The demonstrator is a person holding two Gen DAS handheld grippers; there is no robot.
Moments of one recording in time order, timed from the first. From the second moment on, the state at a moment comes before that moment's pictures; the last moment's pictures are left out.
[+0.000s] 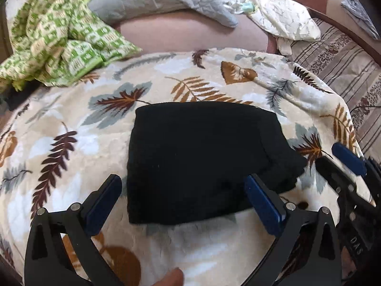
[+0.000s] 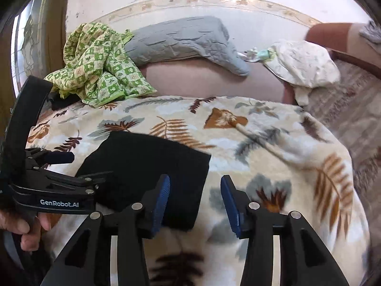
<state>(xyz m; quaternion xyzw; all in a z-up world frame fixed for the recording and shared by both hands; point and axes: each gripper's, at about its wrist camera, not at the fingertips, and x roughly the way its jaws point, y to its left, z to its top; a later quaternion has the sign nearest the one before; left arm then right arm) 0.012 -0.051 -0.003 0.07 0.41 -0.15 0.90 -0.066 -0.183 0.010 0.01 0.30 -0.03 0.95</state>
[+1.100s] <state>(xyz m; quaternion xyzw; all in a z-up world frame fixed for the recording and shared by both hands) -0.002 -0.053 -0.008 0.08 0.41 -0.13 0.90 -0.072 -0.171 0.006 0.00 0.30 0.00 0.95</state>
